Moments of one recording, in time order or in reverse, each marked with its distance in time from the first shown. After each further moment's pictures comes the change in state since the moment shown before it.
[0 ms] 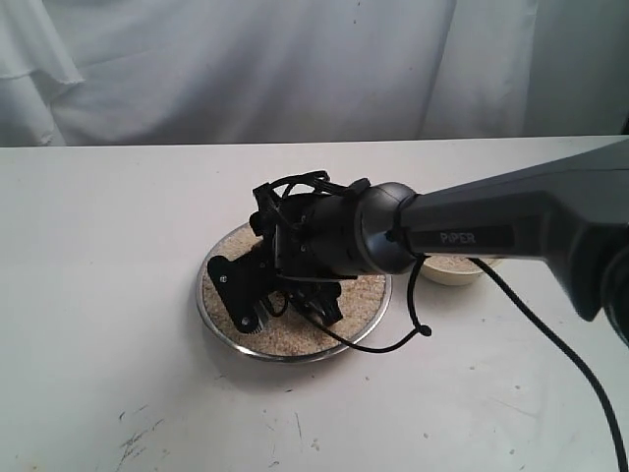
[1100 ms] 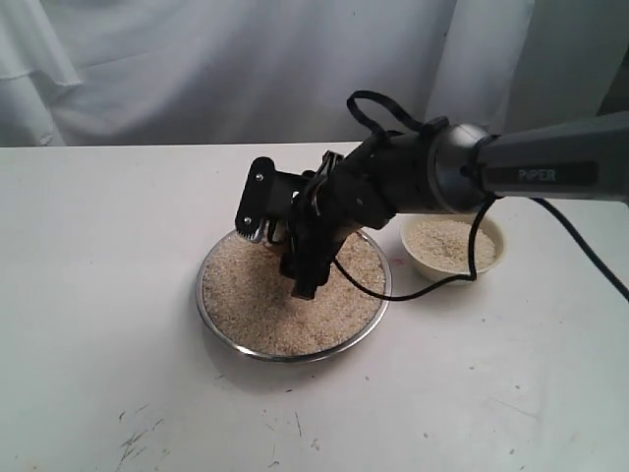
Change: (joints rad) left arm 0.000 0.000 0.000 0.000 0.000 0.000; right arm -0.158 -0.071 0.000 0.717 -0.140 -0.048
